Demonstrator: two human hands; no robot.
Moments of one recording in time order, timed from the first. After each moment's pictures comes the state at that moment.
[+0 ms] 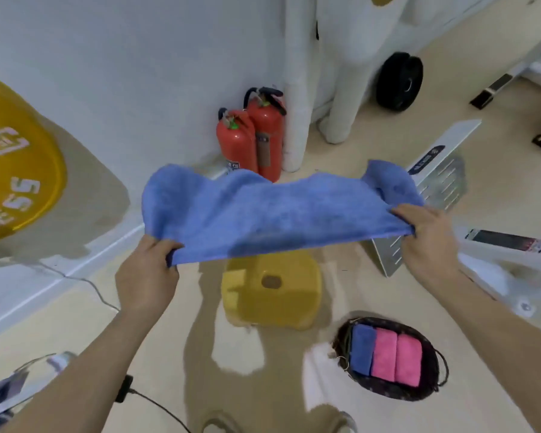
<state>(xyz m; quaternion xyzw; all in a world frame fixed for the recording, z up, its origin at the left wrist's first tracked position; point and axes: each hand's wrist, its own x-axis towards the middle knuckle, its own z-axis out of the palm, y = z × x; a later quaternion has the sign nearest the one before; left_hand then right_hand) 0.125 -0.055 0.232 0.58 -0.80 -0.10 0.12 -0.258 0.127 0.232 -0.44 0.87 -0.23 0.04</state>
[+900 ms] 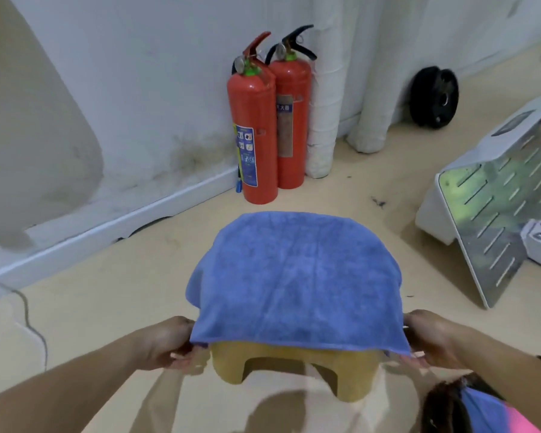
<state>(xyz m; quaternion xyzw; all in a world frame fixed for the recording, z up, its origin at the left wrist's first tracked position) 0.177 -0.052 -0.169 0.58 -0.50 -0.63 -0.13 -0.208 0.157 -0.162 -0.08 0.74 -0.27 0.61</state>
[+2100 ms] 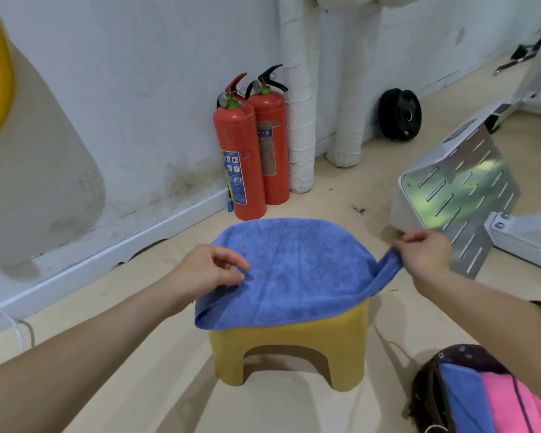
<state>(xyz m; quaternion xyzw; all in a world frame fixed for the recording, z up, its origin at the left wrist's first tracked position) 0.097 -0.011 -0.026 0.43 -0.75 -0.49 0.12 -0.221 0.131 -0.096 -0.10 0.84 -0.53 0.10</state>
